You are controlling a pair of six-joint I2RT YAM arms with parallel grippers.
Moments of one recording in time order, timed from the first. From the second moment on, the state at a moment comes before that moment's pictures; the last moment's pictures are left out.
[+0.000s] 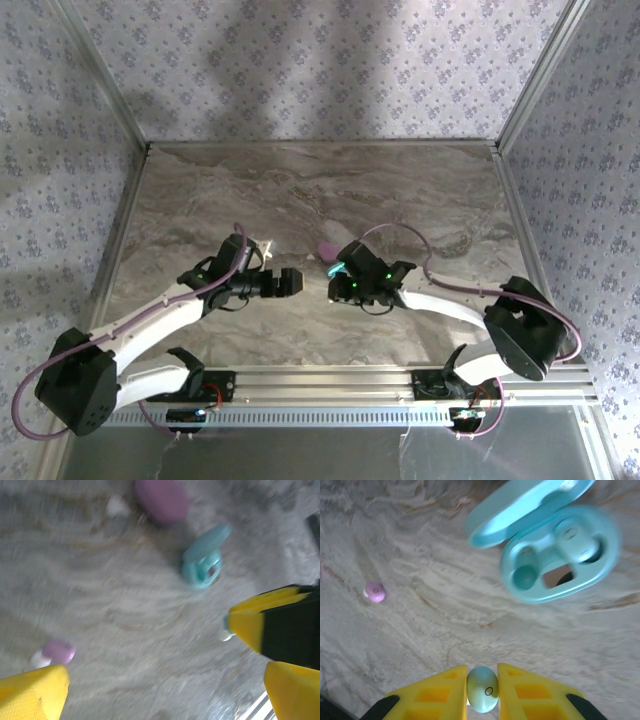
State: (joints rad) left arm -0.63 1.11 0.62 -0.30 0.34 -0.61; right arm 0.85 1.42 0.76 -0.32 -0.11 0.90
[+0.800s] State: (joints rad) left arm -0.69 1.21 0.50 0.20 0.17 -0.55; right arm 0.75 1.47 0.88 -0.46 0.00 0.77
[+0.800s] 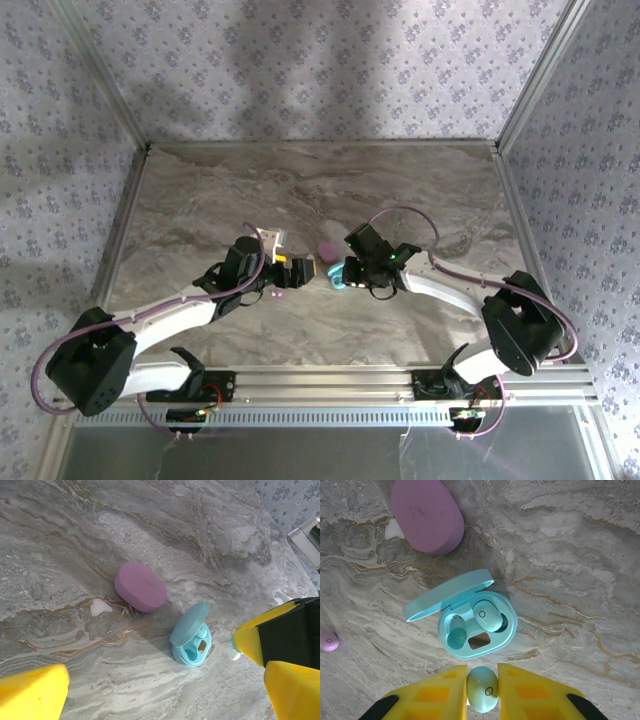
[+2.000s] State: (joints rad) left arm -0.69 1.16 0.48 0.21 0.12 -0.52; right arm 0.82 1.68 1.06 -0.55 0.11 0.75
